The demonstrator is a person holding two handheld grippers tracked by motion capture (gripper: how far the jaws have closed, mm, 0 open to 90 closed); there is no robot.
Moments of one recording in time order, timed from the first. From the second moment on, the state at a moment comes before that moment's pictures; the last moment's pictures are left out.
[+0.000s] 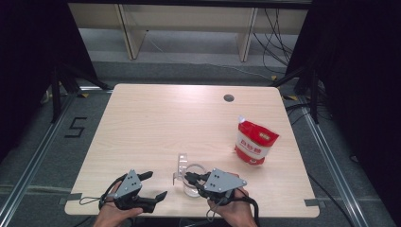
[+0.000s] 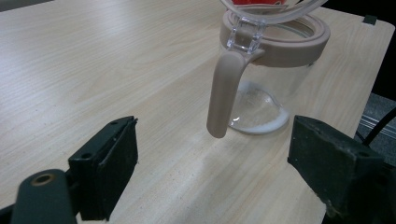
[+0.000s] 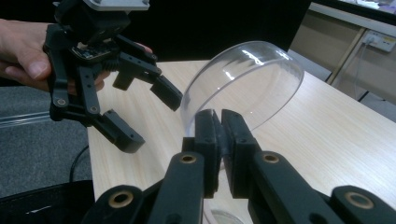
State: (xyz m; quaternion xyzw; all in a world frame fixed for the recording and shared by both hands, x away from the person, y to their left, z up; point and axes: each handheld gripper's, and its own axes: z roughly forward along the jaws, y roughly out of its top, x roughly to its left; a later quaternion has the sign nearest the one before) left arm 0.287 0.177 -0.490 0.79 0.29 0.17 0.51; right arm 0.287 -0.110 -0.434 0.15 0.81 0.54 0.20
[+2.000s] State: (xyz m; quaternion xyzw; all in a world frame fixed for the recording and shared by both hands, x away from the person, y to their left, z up) left arm 0.290 0.174 -0.490 0.79 0.30 0.16 0.50; right arm 0.304 -0.235 -0.452 0.31 0.74 0.55 0.24
